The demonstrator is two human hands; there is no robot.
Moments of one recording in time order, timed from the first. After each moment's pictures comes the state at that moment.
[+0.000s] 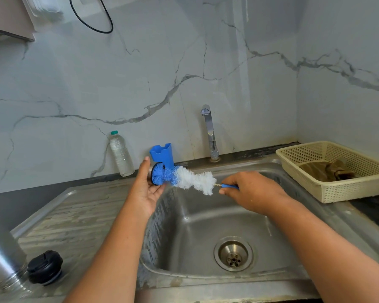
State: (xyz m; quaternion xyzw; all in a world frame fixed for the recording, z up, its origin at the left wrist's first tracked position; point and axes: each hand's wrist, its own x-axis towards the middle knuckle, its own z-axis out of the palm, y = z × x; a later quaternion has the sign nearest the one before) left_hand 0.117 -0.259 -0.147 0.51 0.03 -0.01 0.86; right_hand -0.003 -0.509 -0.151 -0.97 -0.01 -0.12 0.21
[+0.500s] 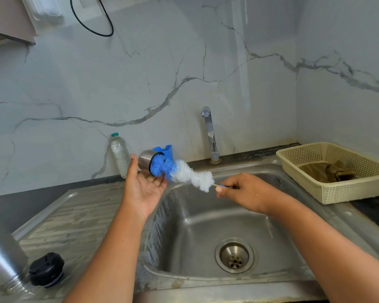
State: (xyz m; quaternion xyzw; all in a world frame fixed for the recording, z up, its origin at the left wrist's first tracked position) left_hand 0.119 -0.253 -0.142 0.41 -0.05 -0.08 0.91; right_hand 0.002 -0.509 -0.154 -0.92 -0.04 -0.08 0.39
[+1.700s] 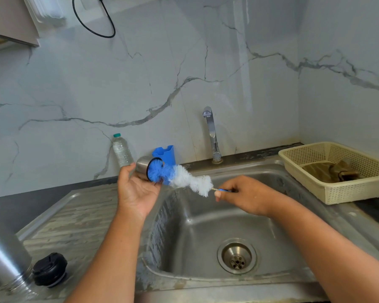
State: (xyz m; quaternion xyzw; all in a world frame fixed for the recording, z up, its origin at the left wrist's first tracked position) left_hand 0.116 -0.242 -0.141 0.35 -0.06 -0.06 0.93; right_hand 0.006 -0.504 -0.158 -0.92 -0.06 -0.06 0.38
